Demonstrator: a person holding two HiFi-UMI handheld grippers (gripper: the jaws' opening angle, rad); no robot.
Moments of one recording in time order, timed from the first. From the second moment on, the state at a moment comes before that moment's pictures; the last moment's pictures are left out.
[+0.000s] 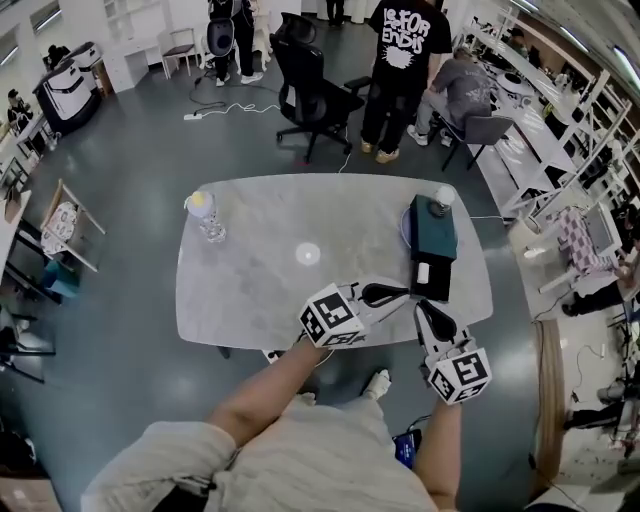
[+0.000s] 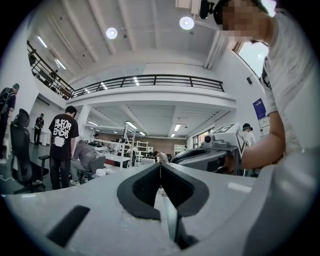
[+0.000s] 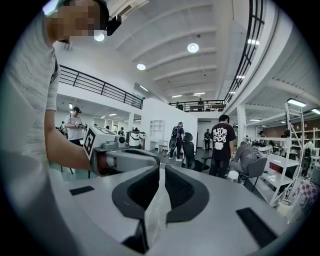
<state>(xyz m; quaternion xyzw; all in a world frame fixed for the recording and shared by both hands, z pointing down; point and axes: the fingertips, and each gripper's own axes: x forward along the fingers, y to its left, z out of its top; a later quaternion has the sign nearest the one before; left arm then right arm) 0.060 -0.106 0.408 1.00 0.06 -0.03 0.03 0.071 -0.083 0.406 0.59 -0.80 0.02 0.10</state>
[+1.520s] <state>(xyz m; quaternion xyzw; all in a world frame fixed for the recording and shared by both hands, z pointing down) 0.248 -0.236 0.540 0.99 -0.07 0.07 0.13 0.256 -0.217 0.599 0.37 -0.86 0.09 0.34</state>
